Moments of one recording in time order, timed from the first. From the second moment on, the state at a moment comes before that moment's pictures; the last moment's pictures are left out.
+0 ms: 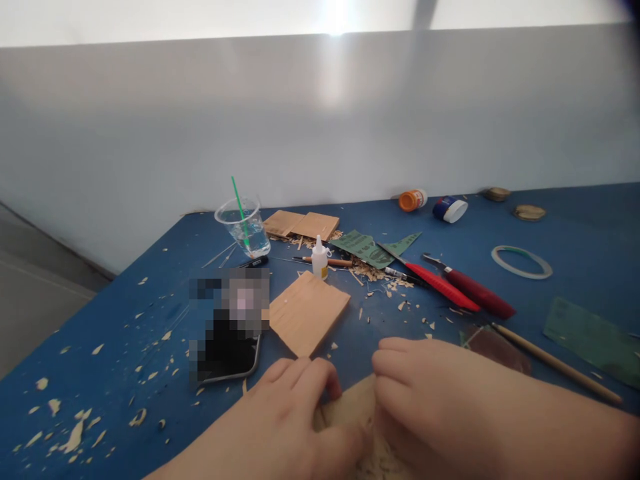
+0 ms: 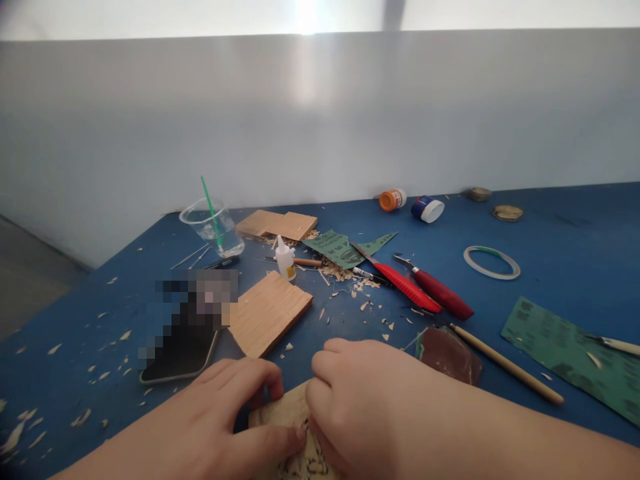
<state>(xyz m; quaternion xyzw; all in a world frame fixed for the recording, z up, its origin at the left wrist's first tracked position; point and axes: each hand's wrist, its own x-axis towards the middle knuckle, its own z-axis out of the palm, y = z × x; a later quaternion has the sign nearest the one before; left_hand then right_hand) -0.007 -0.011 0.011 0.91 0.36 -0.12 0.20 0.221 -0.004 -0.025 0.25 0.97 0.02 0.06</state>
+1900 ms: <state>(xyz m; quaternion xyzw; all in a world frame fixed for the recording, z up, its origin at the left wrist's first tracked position) -0.008 -0.023 0.001 0.91 0.35 -0.06 0.21 0.198 -0.046 -0.030 0.45 0.89 -0.04 0.02</state>
